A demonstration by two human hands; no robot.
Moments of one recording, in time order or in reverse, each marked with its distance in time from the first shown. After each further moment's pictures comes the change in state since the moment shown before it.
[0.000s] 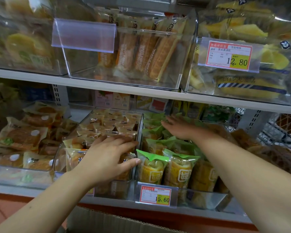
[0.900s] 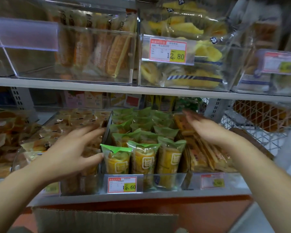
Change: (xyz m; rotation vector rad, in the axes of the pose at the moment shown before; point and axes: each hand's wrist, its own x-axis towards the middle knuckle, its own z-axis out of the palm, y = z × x) left_hand -0.001 0.019 -0.031 -0.117 -0.126 -0.025; right_hand -0.148 0.106 -0.037 0.351 0.249 0.100
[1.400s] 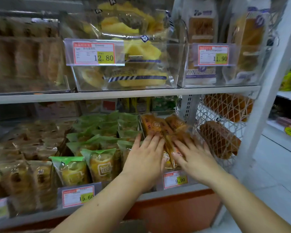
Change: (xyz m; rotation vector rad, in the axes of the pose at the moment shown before) left_hand 0.076 0.241 0.088 0.266 0.127 0.318; right_hand -0.063 0.111 0.032 -0.450 0.060 0.063
